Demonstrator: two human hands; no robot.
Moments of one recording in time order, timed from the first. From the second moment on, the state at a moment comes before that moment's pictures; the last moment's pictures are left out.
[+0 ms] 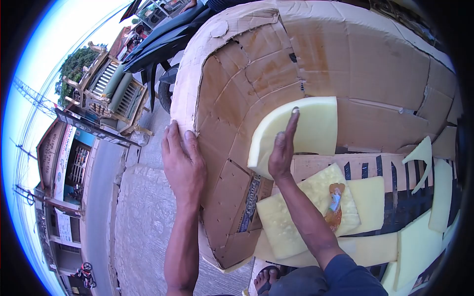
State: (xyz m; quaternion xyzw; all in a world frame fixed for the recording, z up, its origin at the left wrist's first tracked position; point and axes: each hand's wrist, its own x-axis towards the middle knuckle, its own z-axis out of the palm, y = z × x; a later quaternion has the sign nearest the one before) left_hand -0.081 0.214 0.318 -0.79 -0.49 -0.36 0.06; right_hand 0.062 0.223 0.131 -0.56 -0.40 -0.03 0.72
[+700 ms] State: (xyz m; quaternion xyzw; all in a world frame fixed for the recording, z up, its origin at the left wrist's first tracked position) left_hand -0.084 0.211 0.318 -0.79 -0.48 -0.37 0.05; right_hand 0.217 0.144 0.094 -0.45 -0.80 -0.38 0.13
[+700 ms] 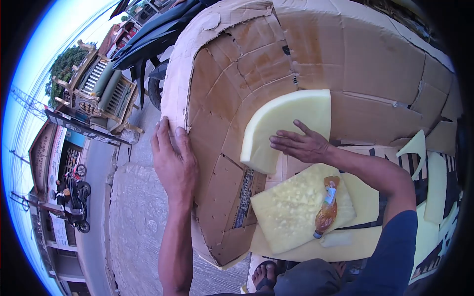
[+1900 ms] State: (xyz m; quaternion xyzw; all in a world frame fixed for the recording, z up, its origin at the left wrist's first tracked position) left_hand -0.027 -0.016 0.121 -0.46 -0.46 -0.09 -0.76; right_hand 0.056 -0.164 0.106 -0.73 -0.40 0.35 0.44
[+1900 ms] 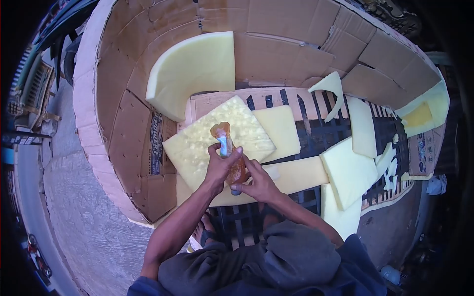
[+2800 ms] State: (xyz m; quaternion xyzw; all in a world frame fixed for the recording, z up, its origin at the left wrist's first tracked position) left_hand -0.047 0.040 0.157 -0.38 -0.32 -0.24 -0.84; right_hand 0.121 -0.238 0.032 -0.86 -0.40 0.20 0.26
